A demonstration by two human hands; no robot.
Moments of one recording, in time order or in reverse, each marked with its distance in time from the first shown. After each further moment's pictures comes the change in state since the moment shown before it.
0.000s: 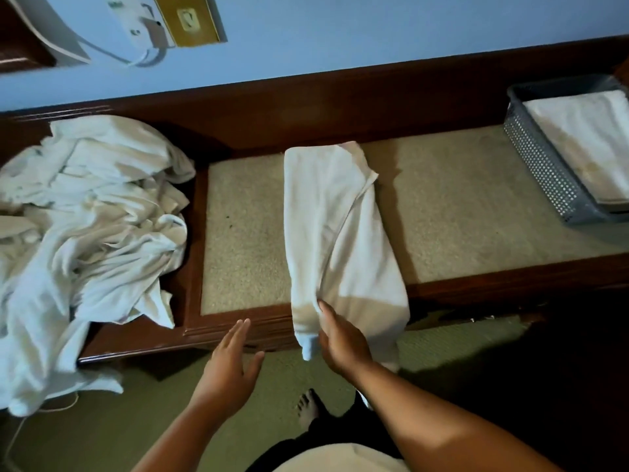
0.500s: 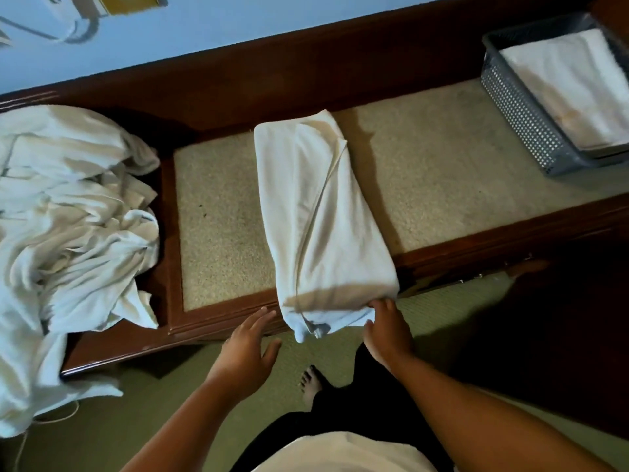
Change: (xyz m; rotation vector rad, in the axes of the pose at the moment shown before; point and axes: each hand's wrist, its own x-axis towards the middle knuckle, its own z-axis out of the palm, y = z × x) left_hand 0.022 0.014 0.022 0.110 -0.169 0.173; right_hand -0.022 0.095 0.005 -0.101 0.227 0.369
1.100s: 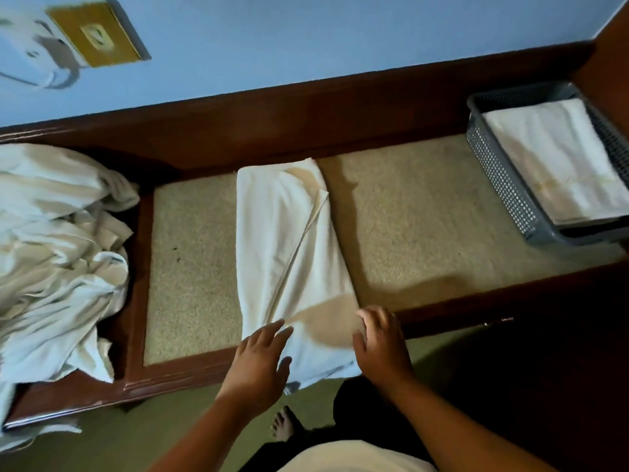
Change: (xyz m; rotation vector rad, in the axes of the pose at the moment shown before) left_hand 0.084 0.085 0.011 0.243 0.049 0.174; right_hand 0.064 0.011 -0.088 0.055 0.326 -0.380
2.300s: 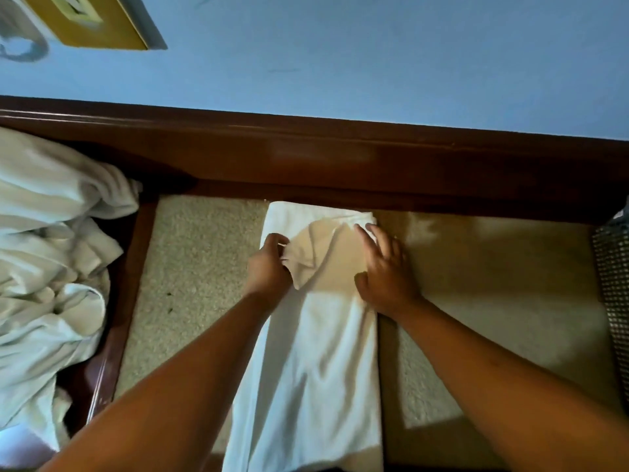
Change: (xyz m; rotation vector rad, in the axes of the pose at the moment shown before) left_hand 0.320 -0.082 -0.112 -0.677 0.366 -0.558; right_hand 0.371 -0.065 0.014 -0.177 -0.285 -0.317
